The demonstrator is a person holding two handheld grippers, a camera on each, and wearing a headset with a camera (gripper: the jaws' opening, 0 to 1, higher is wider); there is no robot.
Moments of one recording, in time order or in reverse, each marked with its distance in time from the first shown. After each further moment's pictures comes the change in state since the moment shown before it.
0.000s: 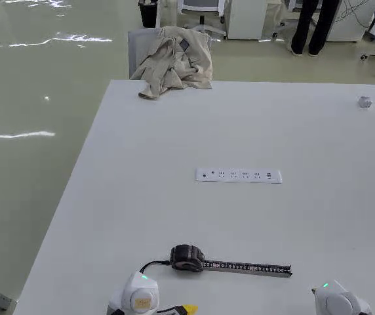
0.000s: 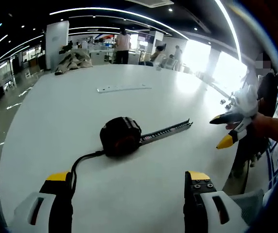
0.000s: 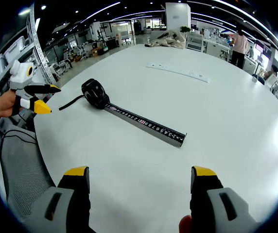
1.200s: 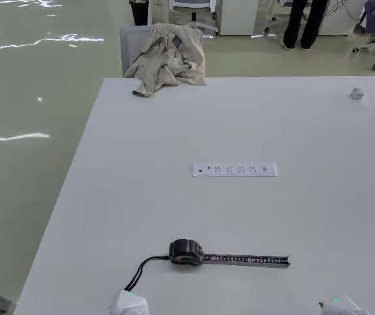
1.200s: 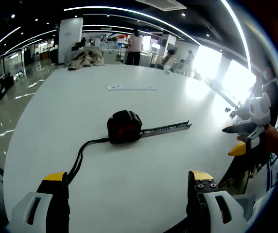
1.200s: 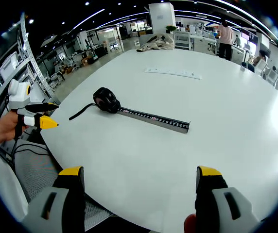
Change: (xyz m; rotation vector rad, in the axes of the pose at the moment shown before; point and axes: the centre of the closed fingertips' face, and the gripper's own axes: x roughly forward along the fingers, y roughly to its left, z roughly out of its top) left arm -0.045 -0.004 -0.018 -0.088 -0.006 0.060; right arm -0.052 0.046 -0.009 0.135 -0.030 -0.028
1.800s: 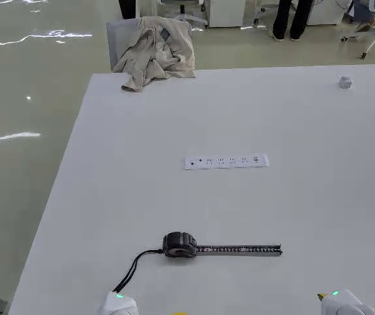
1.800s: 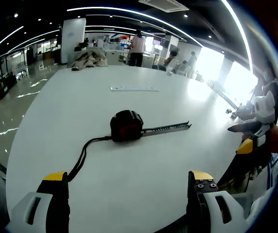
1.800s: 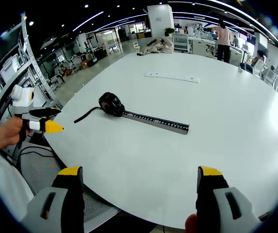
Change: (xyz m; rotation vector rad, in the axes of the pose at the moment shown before) left arm -0.015 0.002 -0.004 -0.013 -0.008 0.017; right arm -0.023 0.013 0.006 0.007 -0.019 -0.004
